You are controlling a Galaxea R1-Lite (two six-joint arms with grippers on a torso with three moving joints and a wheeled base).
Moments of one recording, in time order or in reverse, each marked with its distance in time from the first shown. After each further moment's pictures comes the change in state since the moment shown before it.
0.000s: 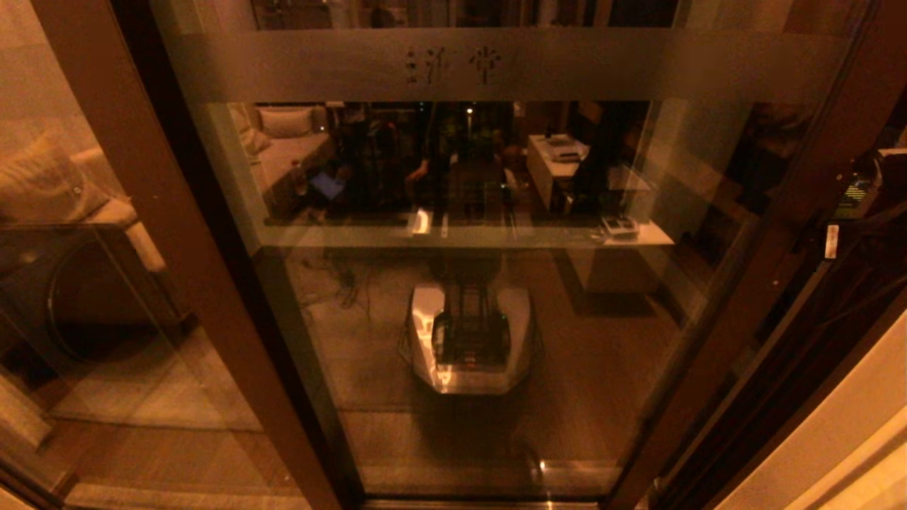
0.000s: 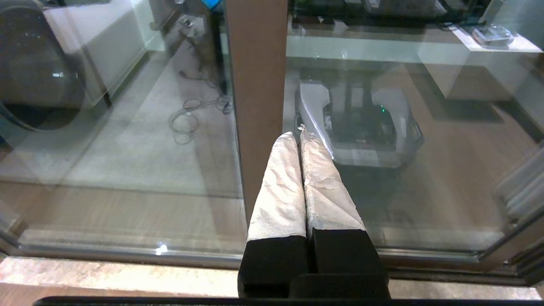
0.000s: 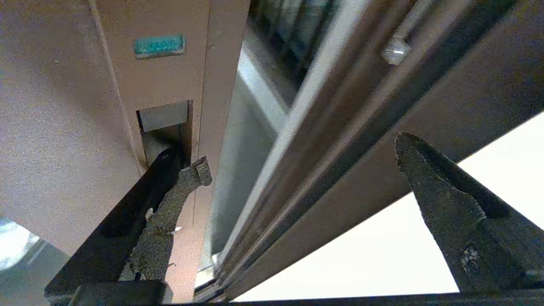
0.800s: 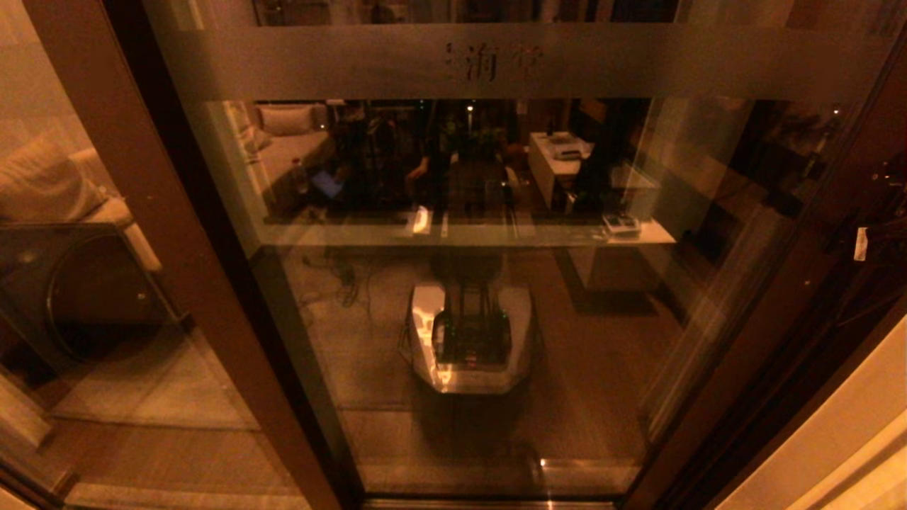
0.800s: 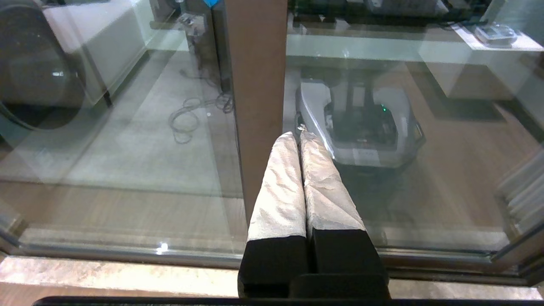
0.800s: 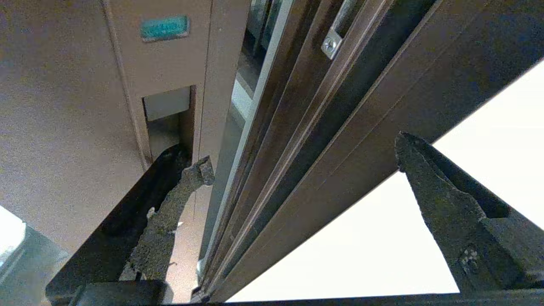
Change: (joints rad) left arm 0.000 0.000 0.000 0.000 0.000 0.000; right arm -0.045 0.005 0.004 0.001 0.011 0.000
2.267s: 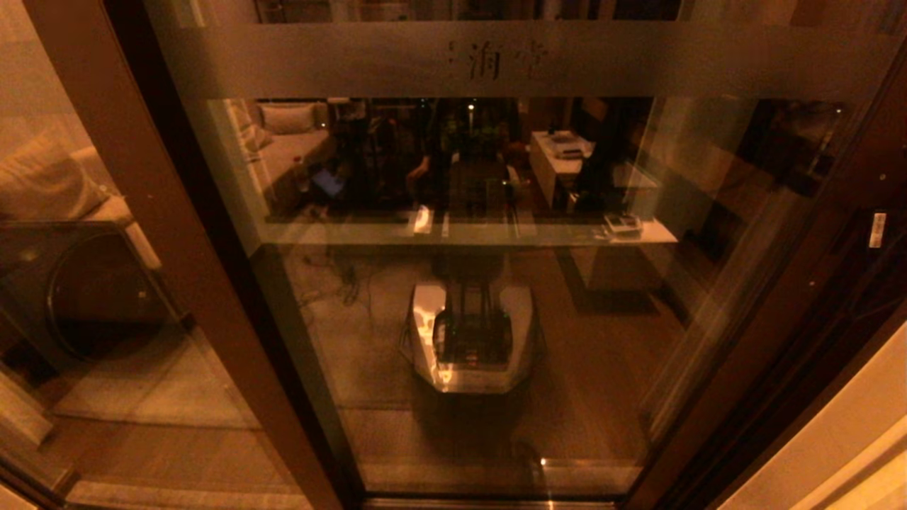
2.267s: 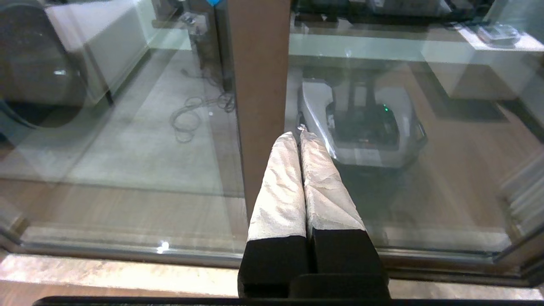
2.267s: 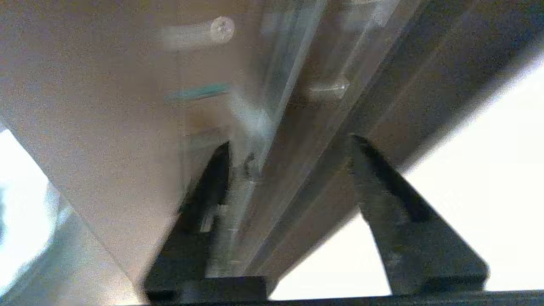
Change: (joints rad) left arm 0.000 0.000 0.000 0.000 0.000 0.000; right arm -0.062 -0.062 0.009 -0.022 0.080 -0.010
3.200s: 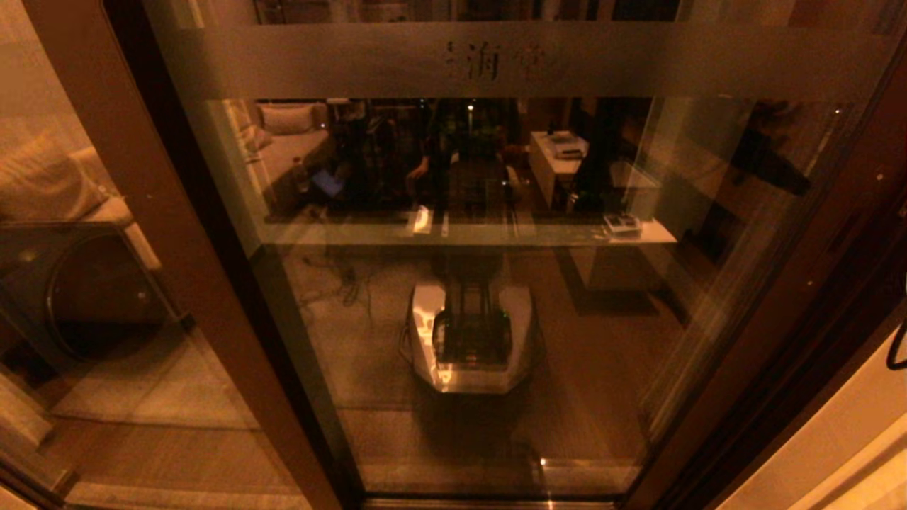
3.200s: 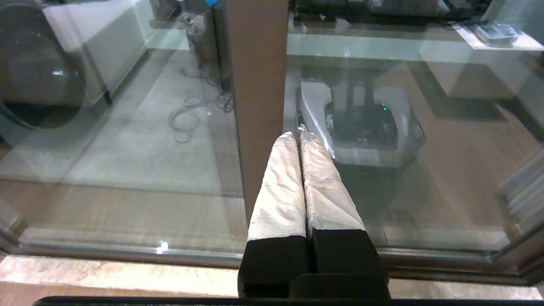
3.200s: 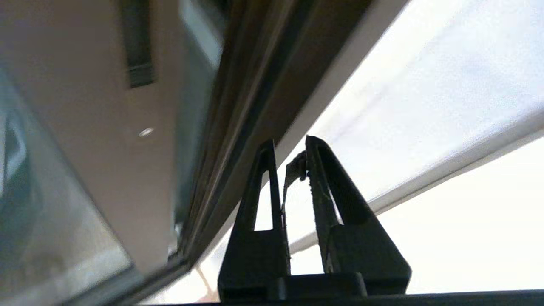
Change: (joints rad) left arm -0.001 0.000 0.000 0.001 0.000 0.000; right arm 0.013 -0.167 0.166 0.144 -0.073 -0.038
